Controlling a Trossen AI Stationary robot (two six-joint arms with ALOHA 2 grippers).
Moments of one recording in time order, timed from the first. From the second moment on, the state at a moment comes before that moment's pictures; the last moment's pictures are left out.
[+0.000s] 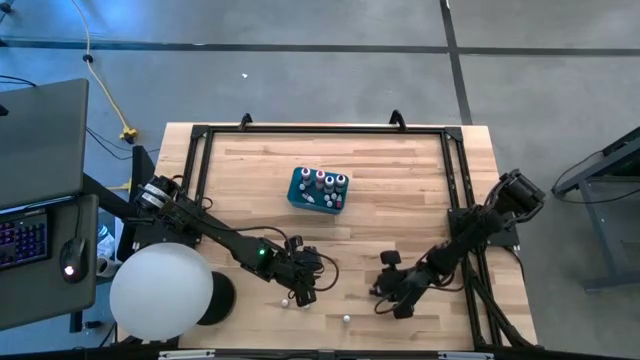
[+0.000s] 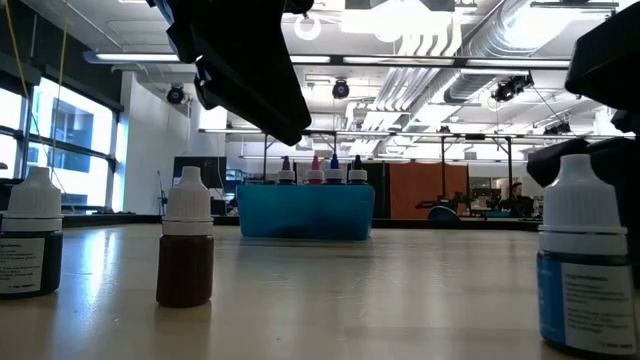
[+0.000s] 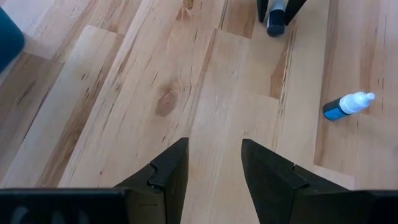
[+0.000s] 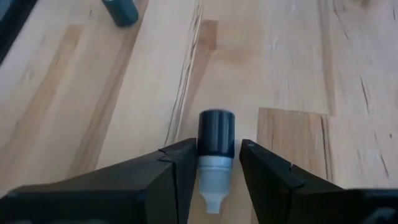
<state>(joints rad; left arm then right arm) -0.48 1.79 1.26 -0.39 -0.36 -0.66 0.68 1.69 0.60 0.18 0.29 0.48</state>
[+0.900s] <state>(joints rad) -0.48 1.79 1.26 -0.39 -0.36 -0.66 0.31 1.59 0.57 0.69 0.75 -0.11</state>
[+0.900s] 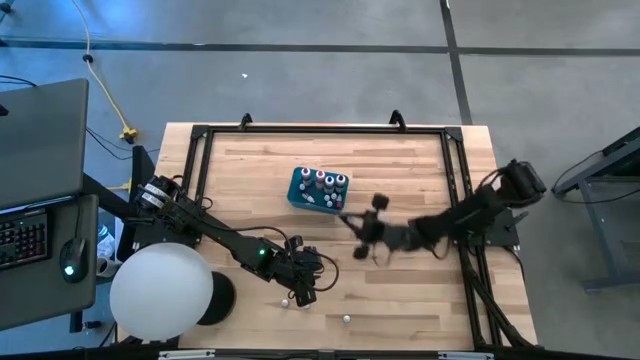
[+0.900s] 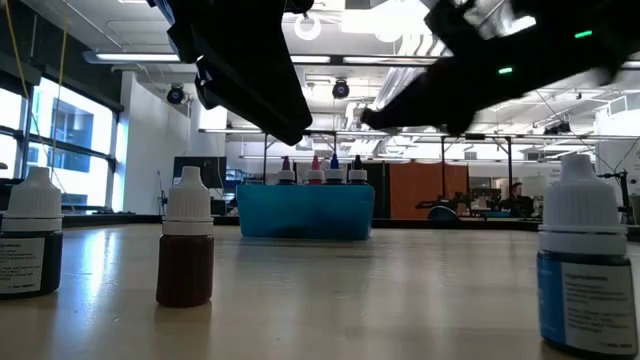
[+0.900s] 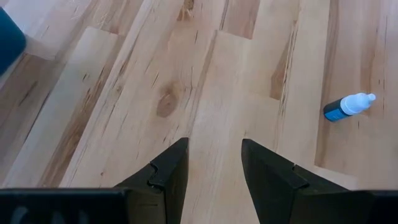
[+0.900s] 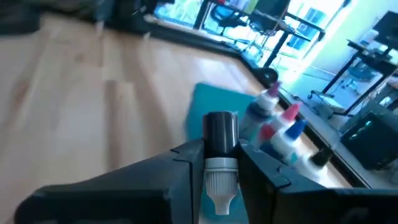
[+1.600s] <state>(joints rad) -0.48 1.79 1.26 -0.39 -0.36 -0.65 -0.11 1.74 0.58 0.73 0.27 -0.08</state>
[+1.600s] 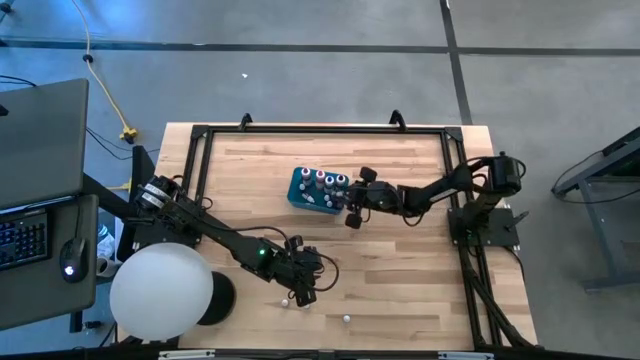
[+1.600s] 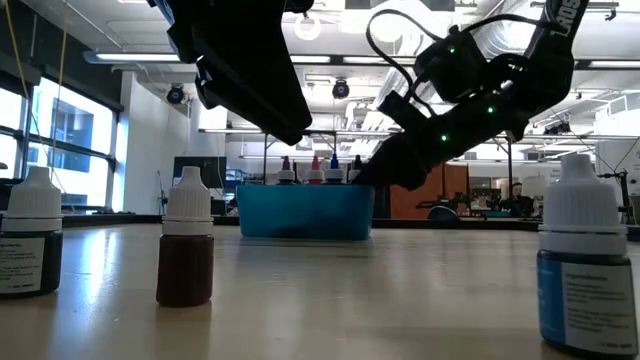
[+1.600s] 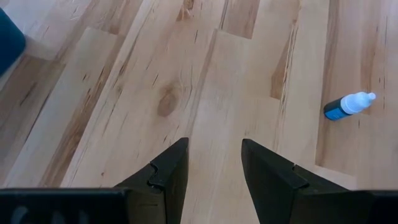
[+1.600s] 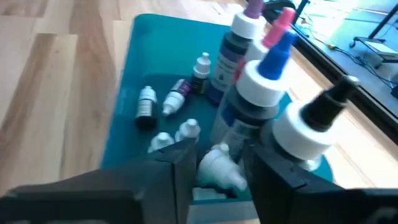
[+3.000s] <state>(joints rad) -0.48 1.81 1.26 -0.35 -0.38 -0.66 0.62 1.95 0.60 1.19 0.09 0.18</state>
